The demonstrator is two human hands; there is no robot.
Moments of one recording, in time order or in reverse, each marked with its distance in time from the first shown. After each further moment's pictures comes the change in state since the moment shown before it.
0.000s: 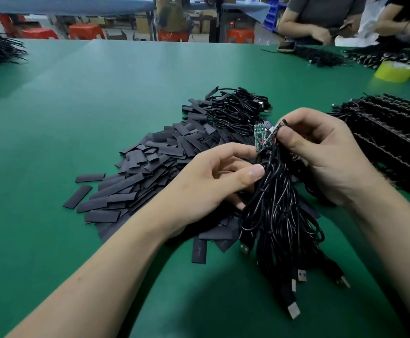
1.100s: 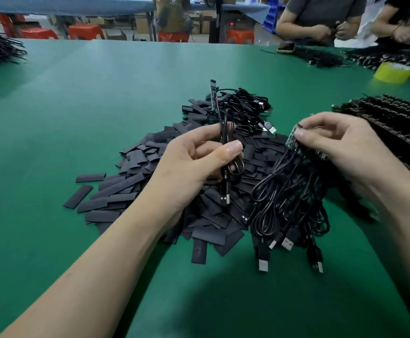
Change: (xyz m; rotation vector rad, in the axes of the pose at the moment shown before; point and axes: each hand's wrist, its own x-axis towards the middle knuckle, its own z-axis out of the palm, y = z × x) left_hand 0.003 0.003 -0.018 -0.026 0.238 0.088; right_hand 0.006 0.002 -0.043 -0.430 0.216 0.244
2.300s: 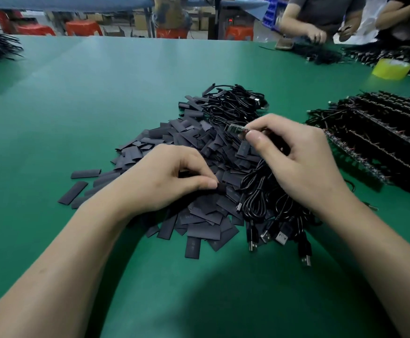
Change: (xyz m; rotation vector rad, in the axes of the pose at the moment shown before) left_hand 0.000 0.008 -0.038 0.910 -0.283 0.112; right_hand -0.034 -0.025 0.055 -0.308 0.009 -0.485
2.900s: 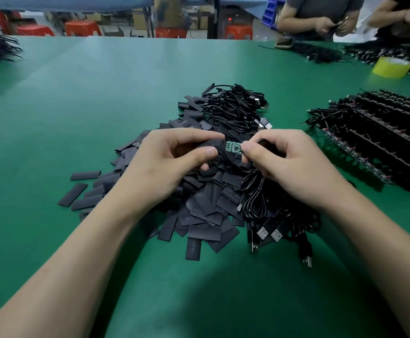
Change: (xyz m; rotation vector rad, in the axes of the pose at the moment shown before) left_hand 0.005 0.005 0.010 -0.467 0.282 -0.012; right_hand 0.003 0.005 -0.002 0.203 -0.273 0.230
